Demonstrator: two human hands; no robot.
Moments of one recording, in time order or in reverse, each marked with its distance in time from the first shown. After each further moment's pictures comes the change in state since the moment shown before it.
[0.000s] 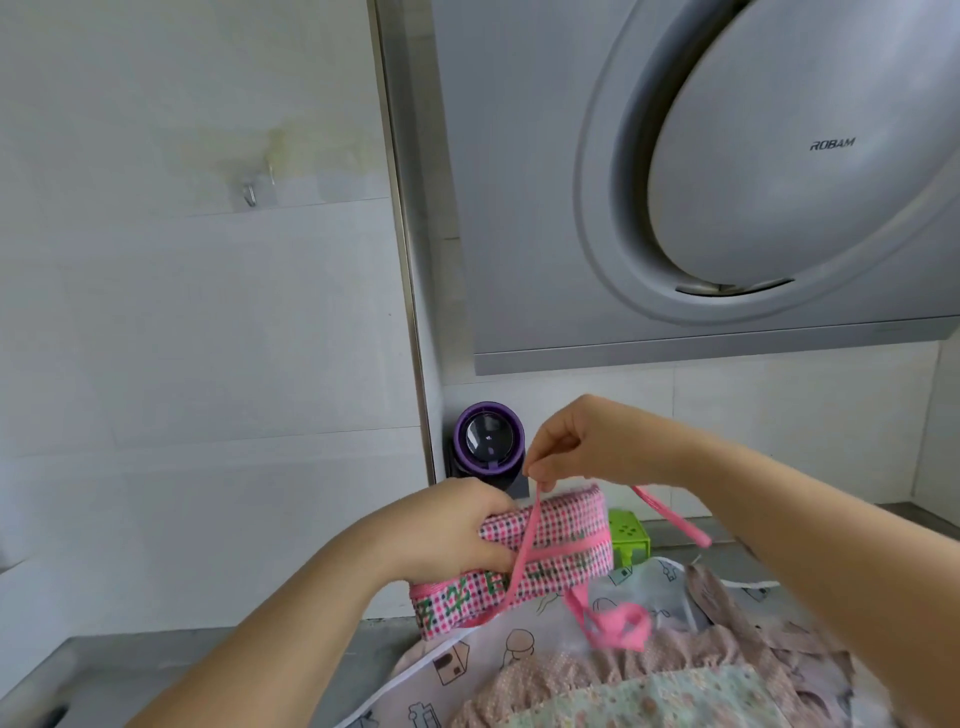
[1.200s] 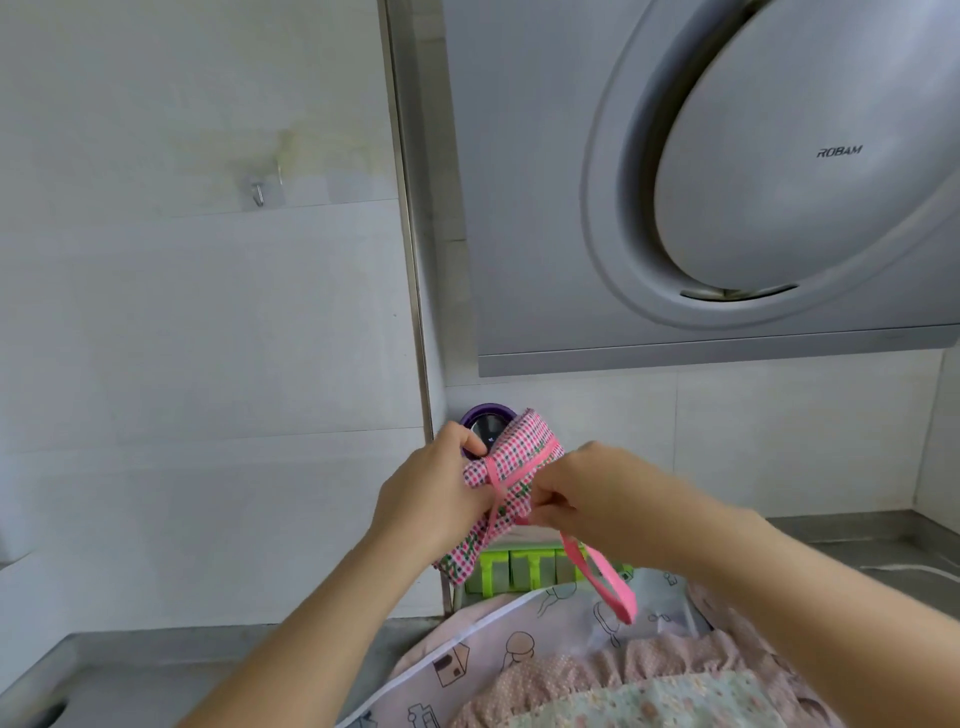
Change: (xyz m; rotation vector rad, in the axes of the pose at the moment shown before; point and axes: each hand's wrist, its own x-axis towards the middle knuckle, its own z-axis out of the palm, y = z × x) left_hand 0.015 -0.012 0.007 -0.021 0.625 -0.227; right_hand -0.027 -0.021 0.035 -0.610 0.081 -0.103
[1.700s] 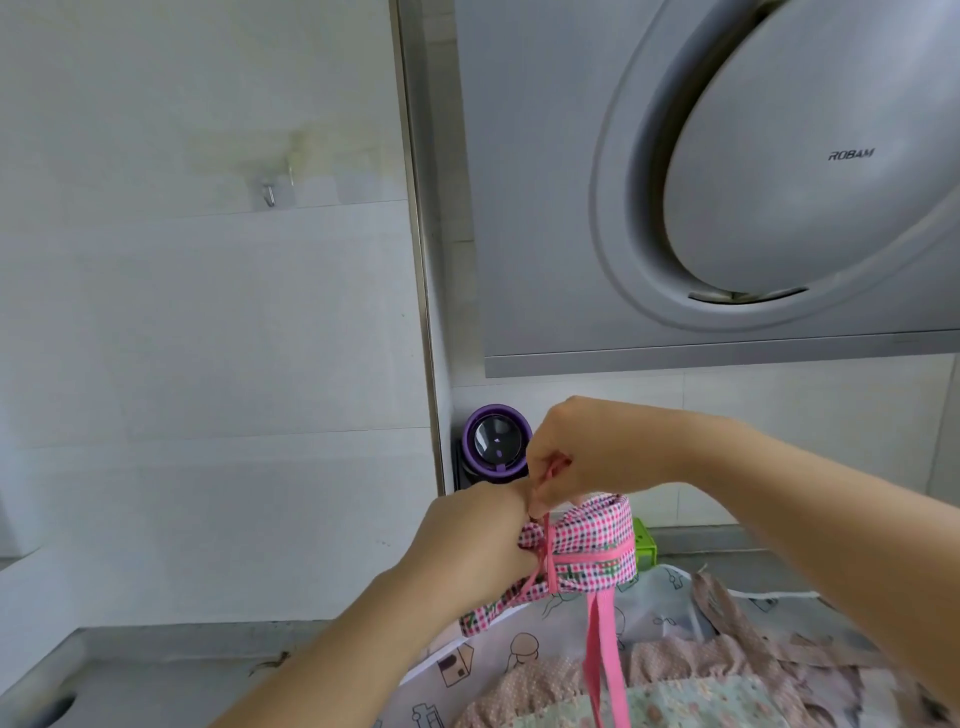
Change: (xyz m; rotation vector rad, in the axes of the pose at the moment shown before) left_hand -0.022 0.015 0.013 0.324 -0.158 0.339; right_hand 0.027 0.008 -0.038 0.107 -0.205 -0.120
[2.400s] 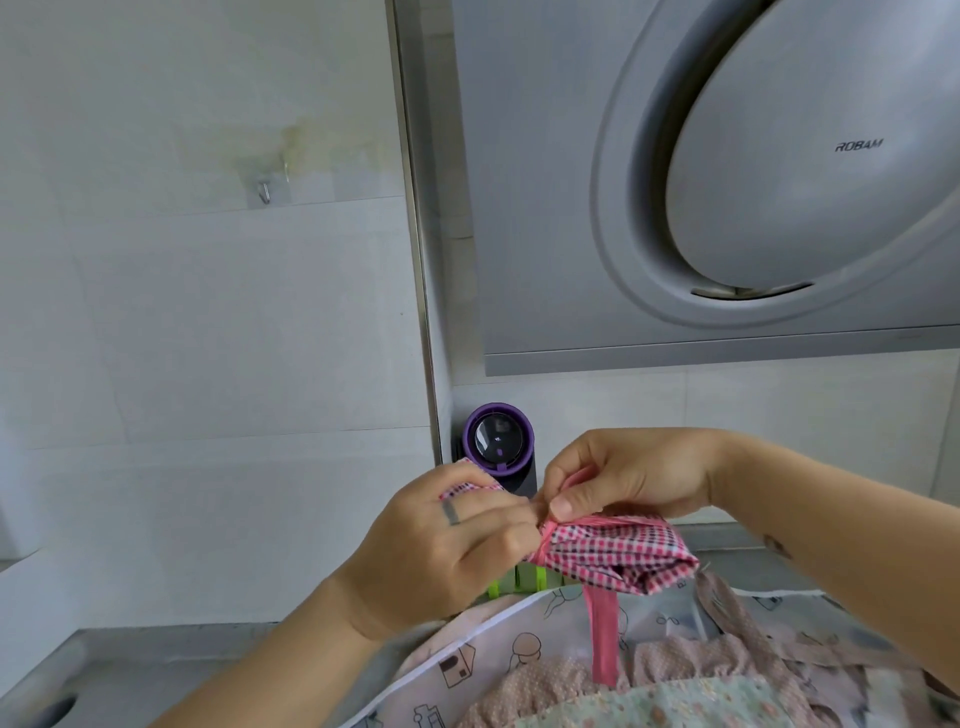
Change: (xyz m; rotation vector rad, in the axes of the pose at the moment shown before) left_hand -0.017 -0.032 -0.005 0.248 0.811 0.813; right_hand 0.000 0.041 0.029 1.049 -0.335 -0.011
